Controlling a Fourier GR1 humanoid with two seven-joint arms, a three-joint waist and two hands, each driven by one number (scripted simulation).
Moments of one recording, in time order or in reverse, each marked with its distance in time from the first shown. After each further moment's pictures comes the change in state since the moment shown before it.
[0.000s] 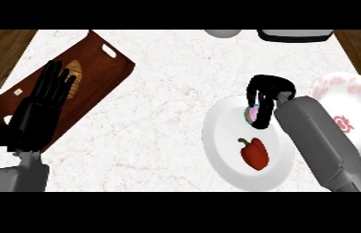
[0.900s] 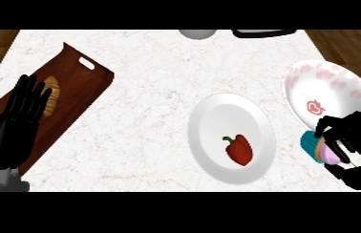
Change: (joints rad) left arm 0.111 0.027 0.079 -0.036 0.012 0.014 -0.011; right arm 0.691 -0.502 -0.163 -0.845 -0.060 -0.366 -0.559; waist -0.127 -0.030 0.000
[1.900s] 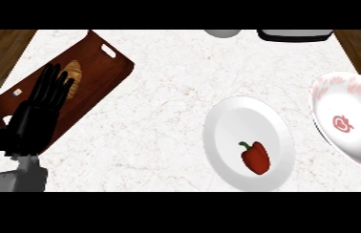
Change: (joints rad) left arm -0.088 -0.040 -0.061 0.021 -0.029 -0.038 0.010; right arm 0.068 -0.041 -0.632 0.111 -0.314 0.051 0.019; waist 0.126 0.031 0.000
